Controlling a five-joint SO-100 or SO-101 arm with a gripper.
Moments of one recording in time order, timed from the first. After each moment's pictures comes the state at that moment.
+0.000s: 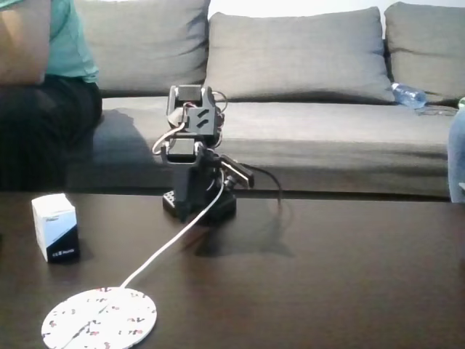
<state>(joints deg) 2.8 192.1 170.2 74.4 -1.6</state>
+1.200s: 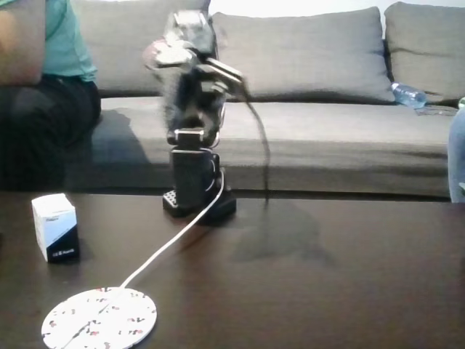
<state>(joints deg) 17.3 151.1 112.4 86.2 6.5</state>
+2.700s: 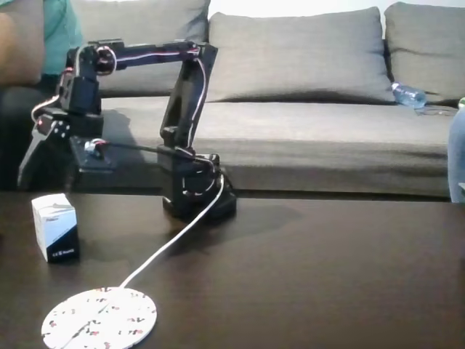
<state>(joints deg) 54.2 112.0 114.5 68.7 -12.0</state>
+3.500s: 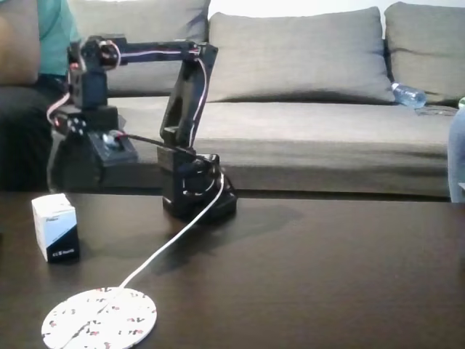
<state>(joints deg) 52.4 111.4 109.0 86.0 -7.6</state>
